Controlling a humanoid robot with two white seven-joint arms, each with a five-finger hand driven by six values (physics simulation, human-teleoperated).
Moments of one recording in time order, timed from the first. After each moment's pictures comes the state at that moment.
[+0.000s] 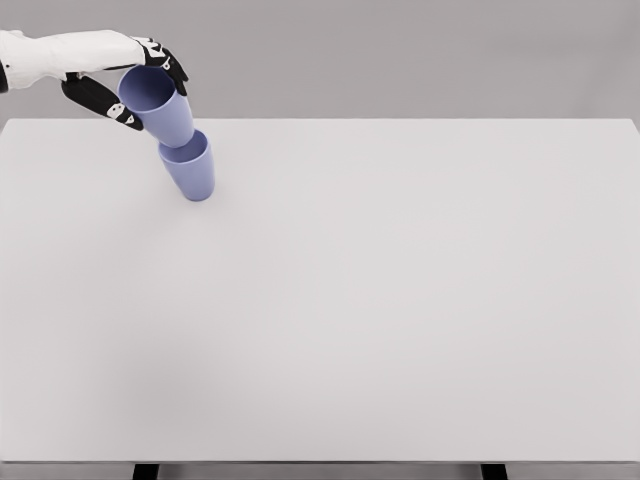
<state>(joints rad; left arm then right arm) -1.24 0.80 -1.11 -1.03 0.12 -0.61 -0.55 -0.02 0.00 -0.09 0.15 0.08 -0.20 0.26</state>
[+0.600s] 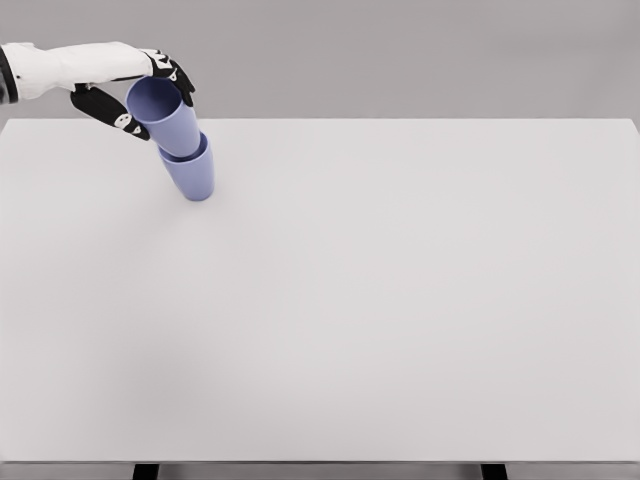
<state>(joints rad) -1.21 0.79 -1.11 -1.04 0.12 -0.61 -0.55 -0.02 0.00 -0.09 0.15 0.08 -0.20 0.26</state>
